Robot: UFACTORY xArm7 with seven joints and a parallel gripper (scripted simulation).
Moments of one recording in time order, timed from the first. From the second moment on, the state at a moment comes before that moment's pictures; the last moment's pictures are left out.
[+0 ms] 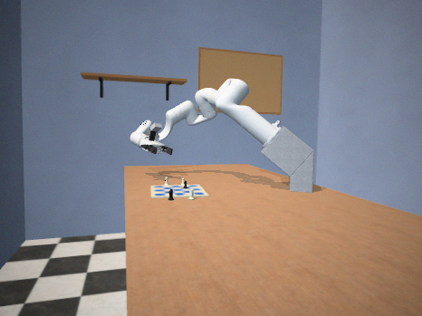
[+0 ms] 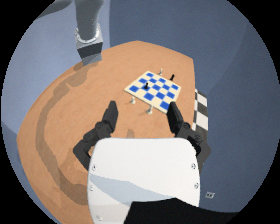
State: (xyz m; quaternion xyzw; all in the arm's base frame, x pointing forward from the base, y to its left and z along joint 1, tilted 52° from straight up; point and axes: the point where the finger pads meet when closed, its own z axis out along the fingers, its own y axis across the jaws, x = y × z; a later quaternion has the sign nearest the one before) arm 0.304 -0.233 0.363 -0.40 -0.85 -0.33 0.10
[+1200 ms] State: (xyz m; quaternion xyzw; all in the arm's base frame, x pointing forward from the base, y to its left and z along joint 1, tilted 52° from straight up) arm 0.440 0.025 0.271 0.13 -0.94 0.28 -0.14
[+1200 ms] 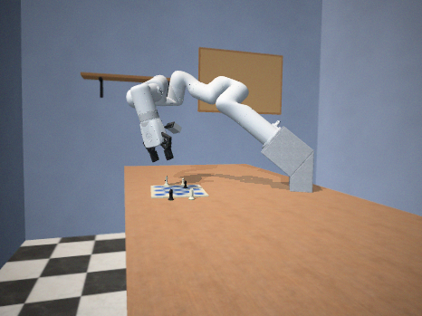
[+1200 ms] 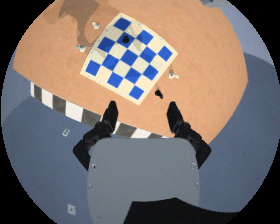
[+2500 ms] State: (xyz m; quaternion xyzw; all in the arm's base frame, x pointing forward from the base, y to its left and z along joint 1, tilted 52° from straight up) arm 0.441 0.096 0.234 0.34 -0.83 0.39 -0.19
